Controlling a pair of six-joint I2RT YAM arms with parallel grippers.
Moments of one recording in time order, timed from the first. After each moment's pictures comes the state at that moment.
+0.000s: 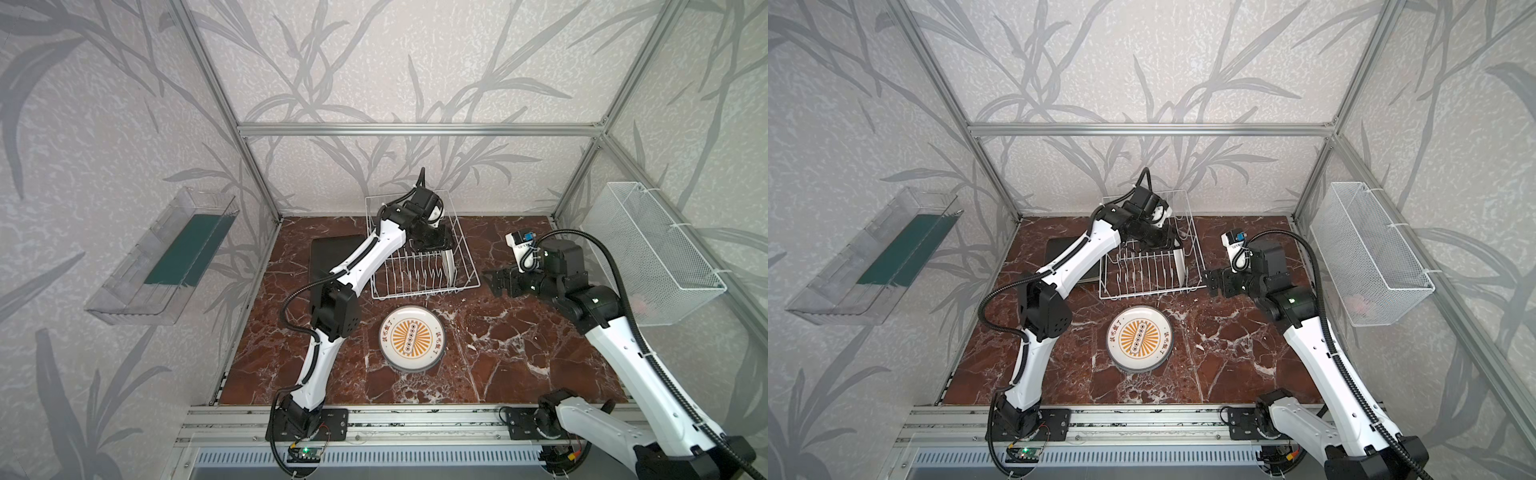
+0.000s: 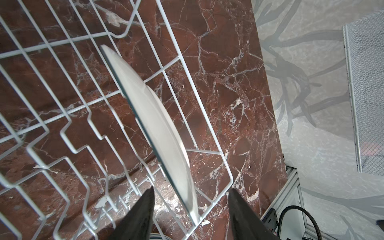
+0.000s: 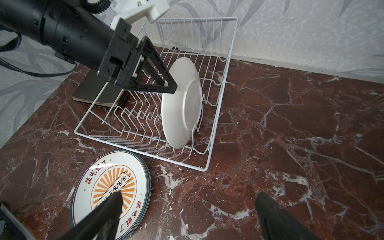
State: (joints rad) left arm -0.60 2.26 2.32 -0.99 0.37 -0.47; right arm 0.29 1.02 1.09 -0.68 -0.19 0.05
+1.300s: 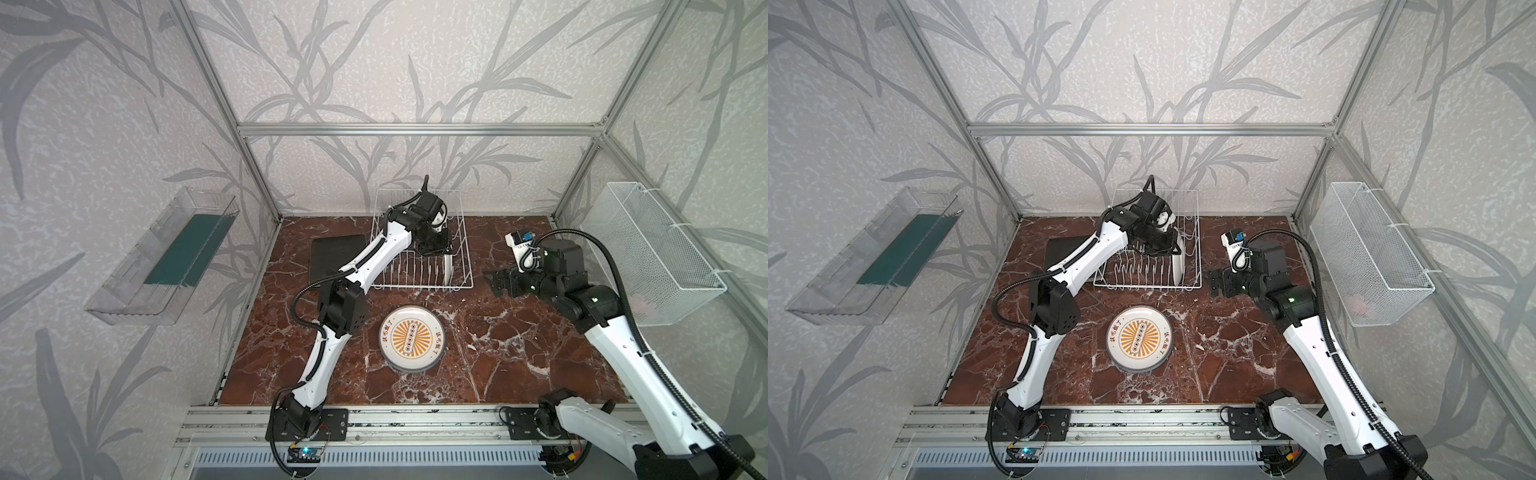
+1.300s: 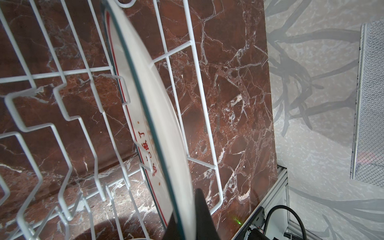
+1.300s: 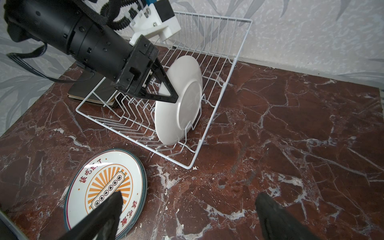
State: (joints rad) left arm -0.61 2.32 2.36 -0.99 0.42 -0.57; right arm 0.28 1.03 1.09 -0.68 -0.19 0.03
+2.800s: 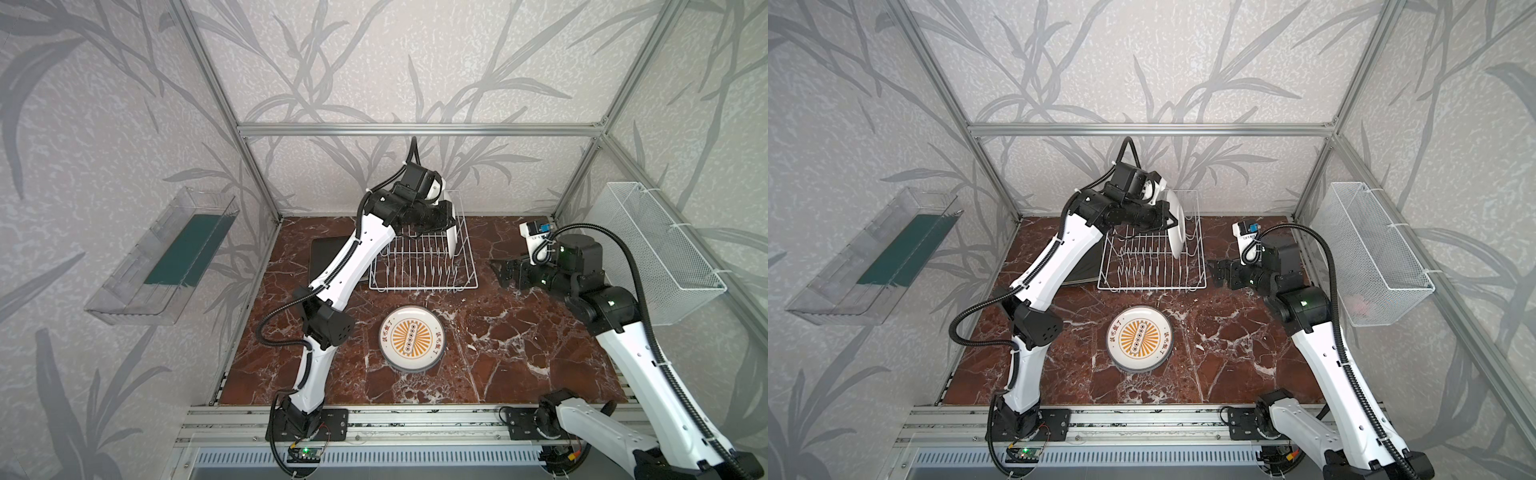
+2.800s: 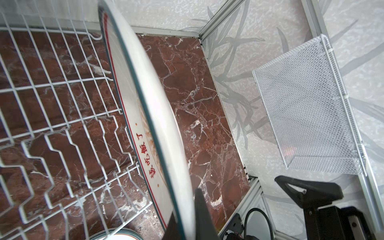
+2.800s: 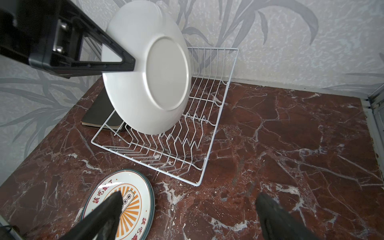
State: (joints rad) left arm -0.63 2.09 2.49 -1.06 0.34 -0.50; right arm 0.24 0.99 1.16 -0.68 -0.22 0.12
